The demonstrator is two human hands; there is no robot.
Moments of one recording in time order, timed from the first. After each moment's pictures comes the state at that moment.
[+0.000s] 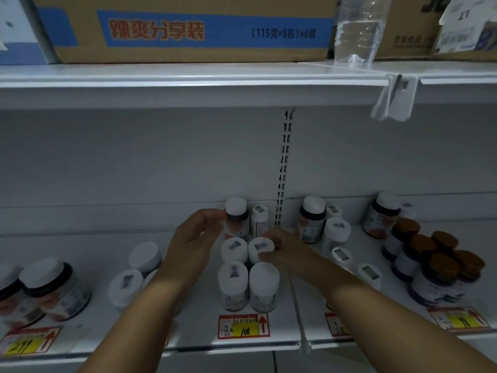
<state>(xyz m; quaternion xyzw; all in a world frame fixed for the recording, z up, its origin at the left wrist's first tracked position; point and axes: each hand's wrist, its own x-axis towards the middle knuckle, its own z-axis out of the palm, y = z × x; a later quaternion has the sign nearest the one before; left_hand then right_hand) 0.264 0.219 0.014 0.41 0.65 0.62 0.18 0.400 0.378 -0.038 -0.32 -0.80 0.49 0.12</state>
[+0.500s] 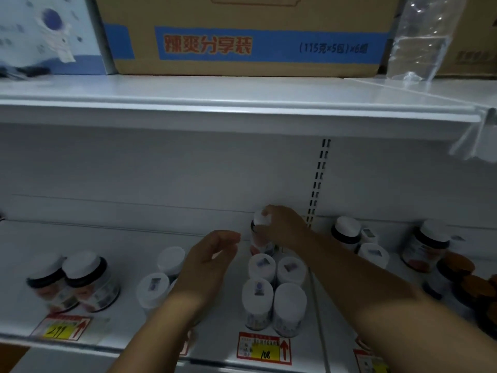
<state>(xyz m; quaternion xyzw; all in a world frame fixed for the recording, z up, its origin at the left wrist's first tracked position) 0.254 0.204 0.003 0.33 0.69 0.62 0.16 0.293 0.415 -0.009 -0.29 -0.92 0.22 0.12</state>
